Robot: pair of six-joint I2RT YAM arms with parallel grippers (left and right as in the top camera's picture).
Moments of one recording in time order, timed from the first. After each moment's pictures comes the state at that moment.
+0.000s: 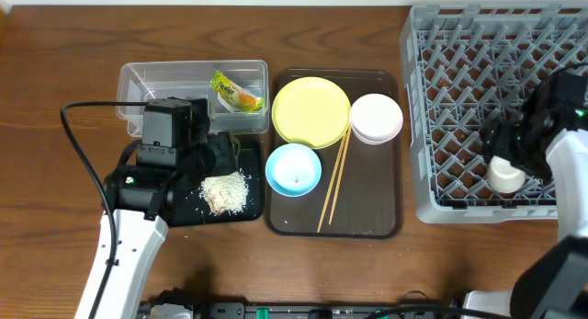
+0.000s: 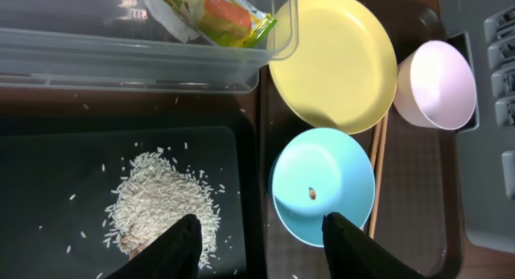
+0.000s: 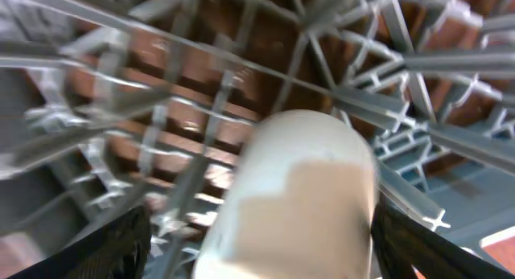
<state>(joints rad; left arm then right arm) -0.15 1.14 1.01 -0.81 0.21 -0.30 -0.32 1.57 1.23 -0.96 0.01 0.13</state>
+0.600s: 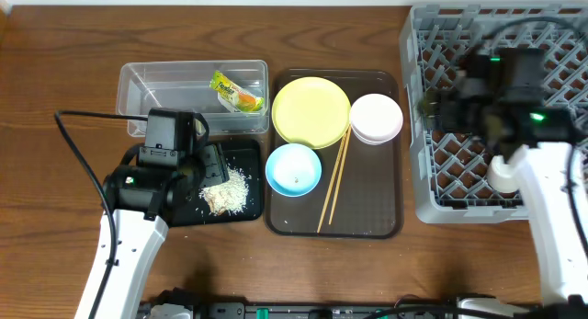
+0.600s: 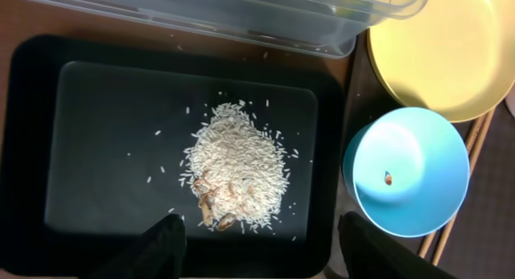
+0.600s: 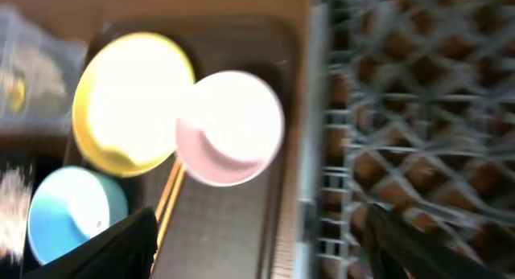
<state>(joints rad) -0.15 1.14 1.01 -0.95 0.01 -0.37 0.04 1.45 1.30 -0.83 -0.25 0.07</state>
